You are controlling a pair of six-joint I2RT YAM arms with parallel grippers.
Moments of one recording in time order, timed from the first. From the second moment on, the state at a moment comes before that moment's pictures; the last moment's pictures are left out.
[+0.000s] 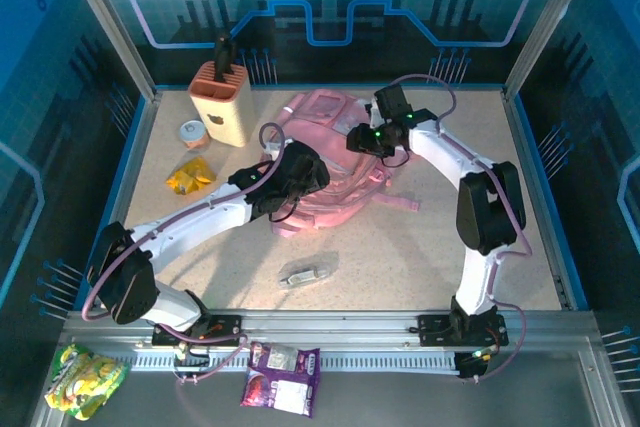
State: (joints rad) left arm -0.73 1.46 1.14 -0.53 -0.30 -1.00; right arm 0.35 1.94 1.57 -0.64 -0.30 0.46
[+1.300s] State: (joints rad) left arm -1.00 1.73 1.34 -0.77 -0.65 -1.39; right arm 0.46 1.57 1.10 -0.29 -0.42 0.94
